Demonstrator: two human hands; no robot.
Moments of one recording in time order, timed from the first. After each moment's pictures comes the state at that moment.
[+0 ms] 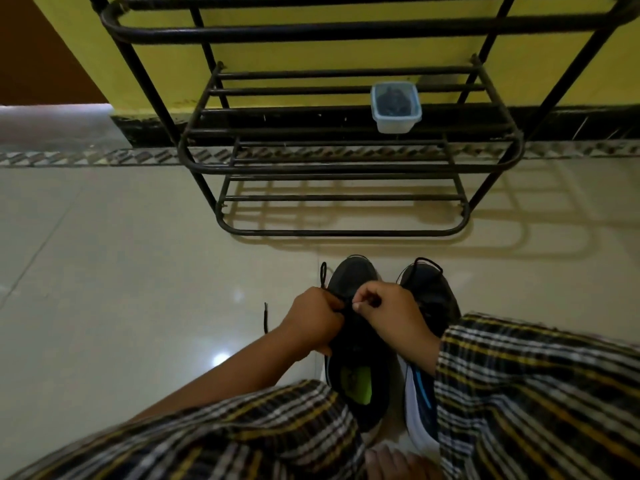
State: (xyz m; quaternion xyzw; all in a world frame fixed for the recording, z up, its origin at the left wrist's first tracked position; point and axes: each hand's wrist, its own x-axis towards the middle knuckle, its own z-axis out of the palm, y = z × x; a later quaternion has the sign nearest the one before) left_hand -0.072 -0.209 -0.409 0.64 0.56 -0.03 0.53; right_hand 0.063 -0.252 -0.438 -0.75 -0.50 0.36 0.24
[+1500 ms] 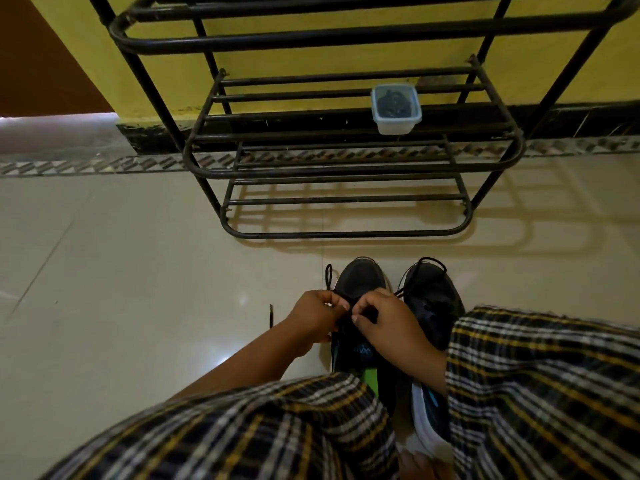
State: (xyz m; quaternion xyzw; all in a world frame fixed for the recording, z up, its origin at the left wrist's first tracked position) left_hand -0.074 -0.201 -0.433 0.53 0.58 0.05 0.62; right_hand 0.050 -0.267 -0.447 -0.73 -0.56 0.32 0.25
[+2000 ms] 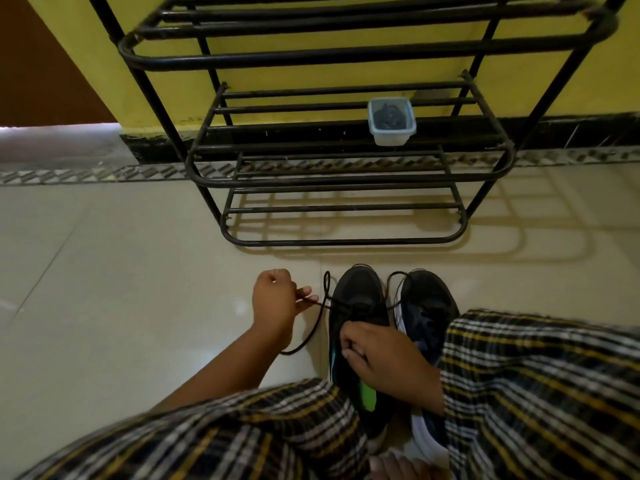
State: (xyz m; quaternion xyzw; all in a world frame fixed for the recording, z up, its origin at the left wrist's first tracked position) left_hand -0.092 -0.179 -0.423 0.32 0.61 0.40 0.60; right_hand 0.042 -0.288 -0.430 -0.59 -0.74 0.26 0.17
